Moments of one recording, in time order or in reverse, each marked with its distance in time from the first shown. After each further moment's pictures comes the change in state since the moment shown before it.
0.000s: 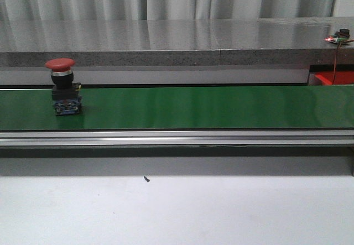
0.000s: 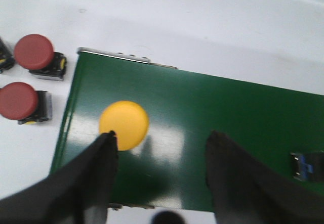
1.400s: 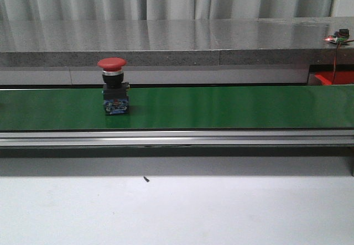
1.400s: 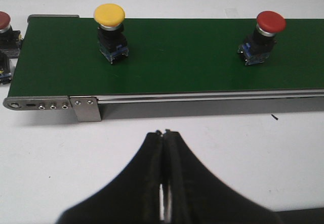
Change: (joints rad) left arm -0.159 -1.030 0.698 0.000 -0.046 0.008; right arm 0.293 0.637 -0.707 -0.001 0.453 -0.002
